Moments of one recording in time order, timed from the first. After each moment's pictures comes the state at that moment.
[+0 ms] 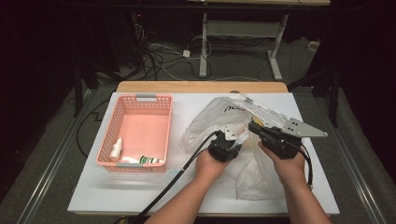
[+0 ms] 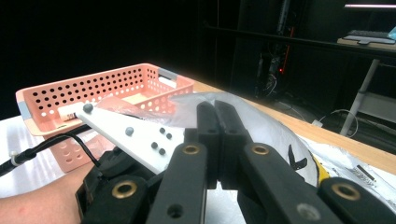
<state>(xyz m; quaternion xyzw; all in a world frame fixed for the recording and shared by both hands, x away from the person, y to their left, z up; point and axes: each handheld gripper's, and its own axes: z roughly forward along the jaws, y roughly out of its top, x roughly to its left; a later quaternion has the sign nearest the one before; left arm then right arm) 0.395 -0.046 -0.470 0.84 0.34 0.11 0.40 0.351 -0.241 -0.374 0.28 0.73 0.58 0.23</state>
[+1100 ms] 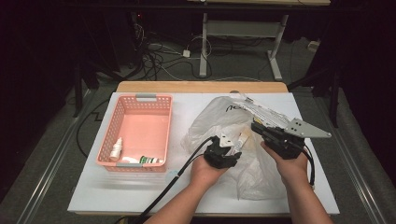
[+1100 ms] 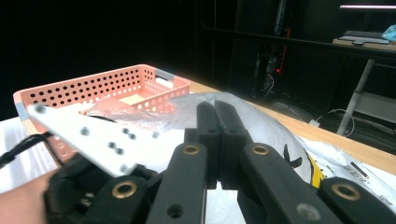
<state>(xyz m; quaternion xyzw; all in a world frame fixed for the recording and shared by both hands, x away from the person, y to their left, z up) 0.370 -0.026 -0.469 0.84 0.31 0.09 0.43 0.350 -0.247 -0.374 0.29 0.72 0.58 0.23</state>
